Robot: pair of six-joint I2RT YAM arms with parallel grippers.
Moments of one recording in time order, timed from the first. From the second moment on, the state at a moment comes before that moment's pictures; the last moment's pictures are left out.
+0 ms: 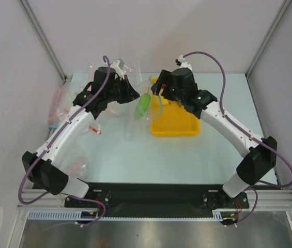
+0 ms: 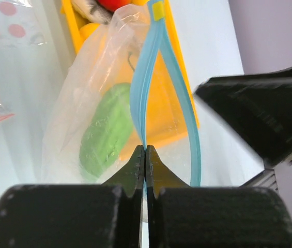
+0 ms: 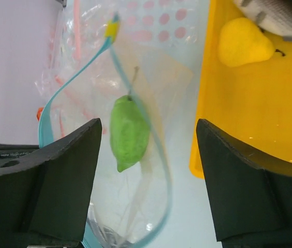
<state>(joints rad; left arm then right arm) -0.47 1.44 1.50 -0.55 0.18 -0.57 0.64 1.61 1.57 -0.38 0.17 0.68</state>
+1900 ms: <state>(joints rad) -0.34 1.21 1.43 -0.84 -0.34 -0.46 0.81 1.80 1.85 -0.65 0.30 0.44</state>
